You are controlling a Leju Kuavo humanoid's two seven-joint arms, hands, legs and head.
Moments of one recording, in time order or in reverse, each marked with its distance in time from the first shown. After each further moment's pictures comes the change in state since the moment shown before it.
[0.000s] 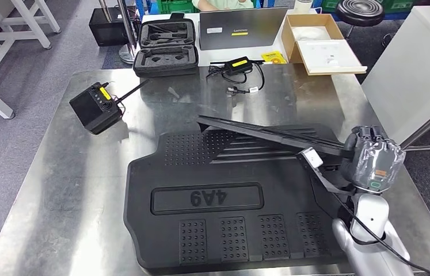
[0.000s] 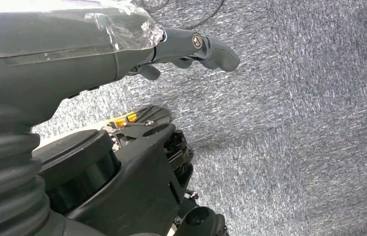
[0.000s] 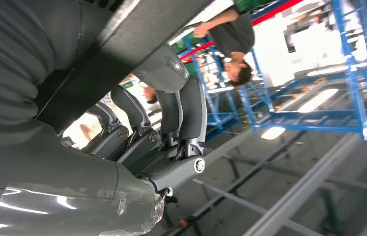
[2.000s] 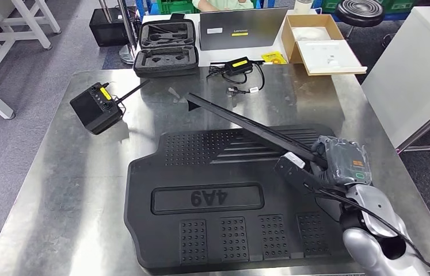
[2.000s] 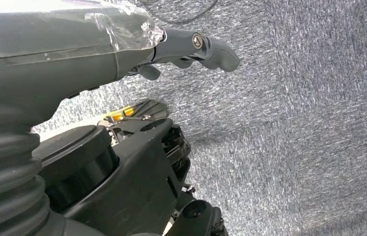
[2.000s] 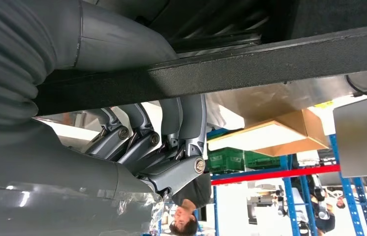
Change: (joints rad) left arm -0.006 0.001 -0.022 0.018 0.034 -0.068 -0.024; right arm 0.033 -0.113 0.113 -0.415 -0.564 0.819 0.085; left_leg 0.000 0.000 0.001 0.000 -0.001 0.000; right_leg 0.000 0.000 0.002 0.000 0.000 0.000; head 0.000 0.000
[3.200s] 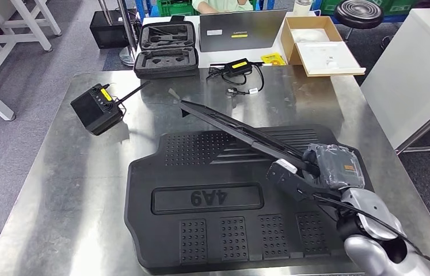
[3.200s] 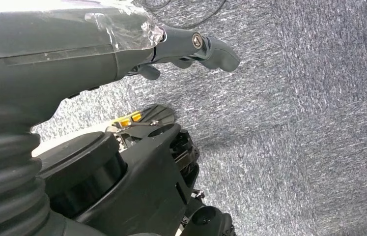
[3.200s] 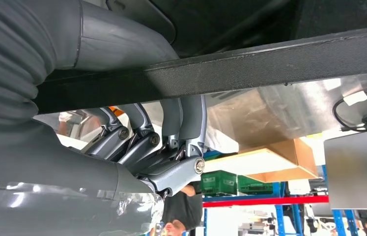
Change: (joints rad) left arm -0.003 0.007 -0.002 0.001 -0.023 0.036 0.042; right arm -0.018 -0.086 0.113 -0.064 -0.151 0.093 0.167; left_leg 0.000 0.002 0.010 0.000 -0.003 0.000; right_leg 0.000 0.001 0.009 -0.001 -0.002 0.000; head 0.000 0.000
